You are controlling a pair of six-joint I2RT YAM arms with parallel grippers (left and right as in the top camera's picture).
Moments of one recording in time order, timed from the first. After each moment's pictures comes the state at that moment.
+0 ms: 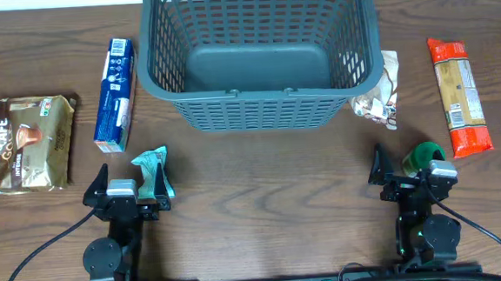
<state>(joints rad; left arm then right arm) 0.03 0.01 0.01 -0.04 0.10 0.04 -0.06 0.01 0.01 -0.06 0.08 0.15</state>
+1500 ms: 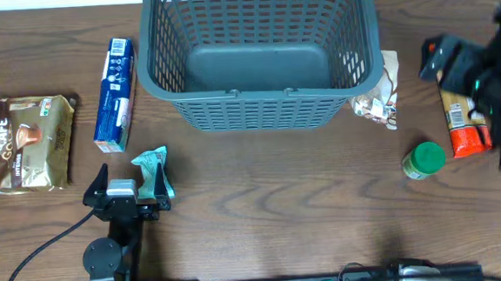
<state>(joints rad) 0.03 0.01 0.01 -0.04 0.10 0.04 -0.10 1.33 1.77 -1.17 0.13 0.26</state>
